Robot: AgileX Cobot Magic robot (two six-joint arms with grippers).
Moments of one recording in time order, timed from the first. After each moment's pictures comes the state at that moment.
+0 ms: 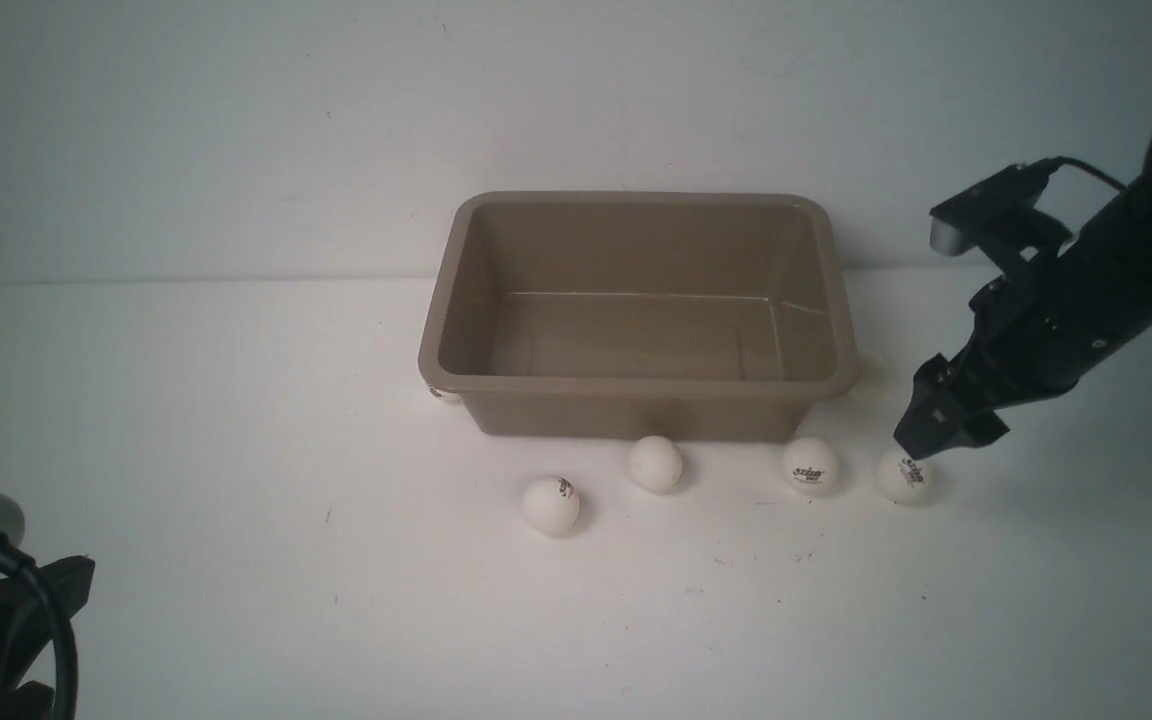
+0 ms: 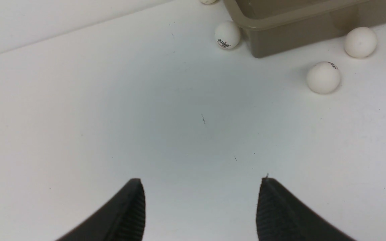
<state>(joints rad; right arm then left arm) 0.11 1.83 -1.32 0.32 0.97 -0.72 0.06 0.56 -0.55 -0.38 0.70 0.54</state>
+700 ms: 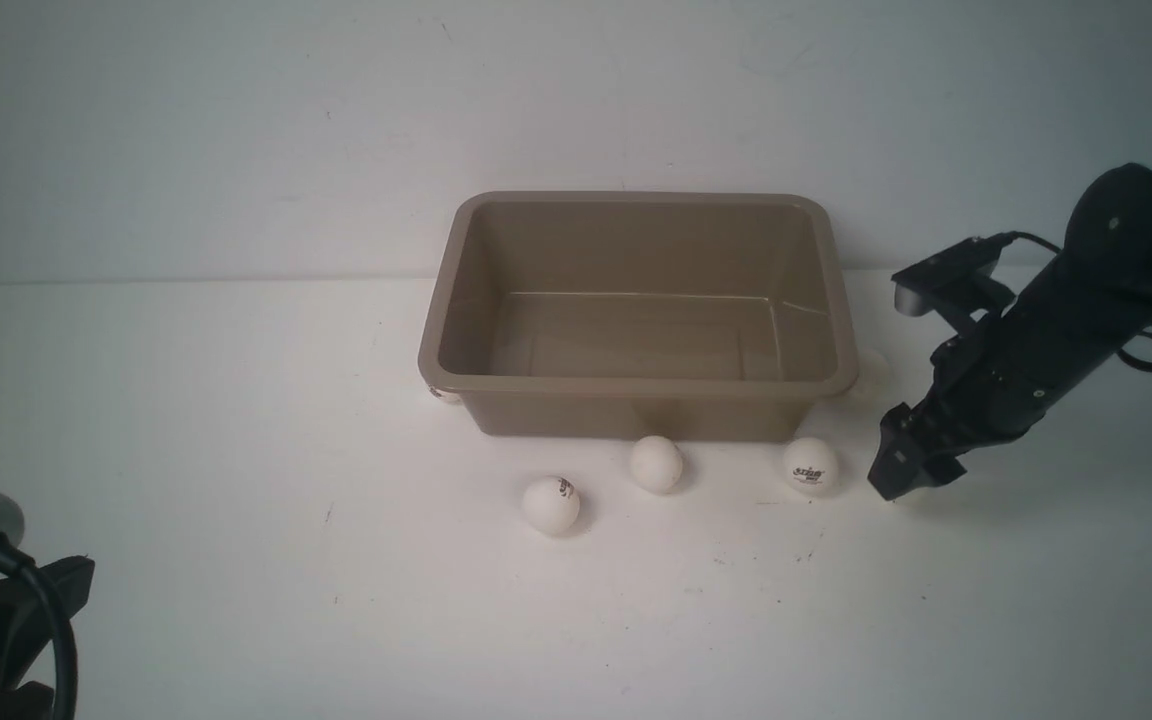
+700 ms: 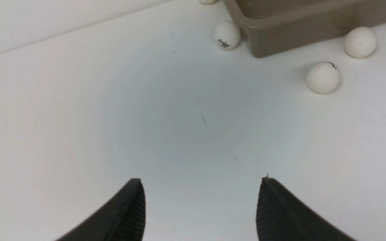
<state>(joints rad) 0.11 1.98 -1.33 0.34 0.88 -0.73 0.06 0.56 -0.55 -0.38 0.70 0.54</state>
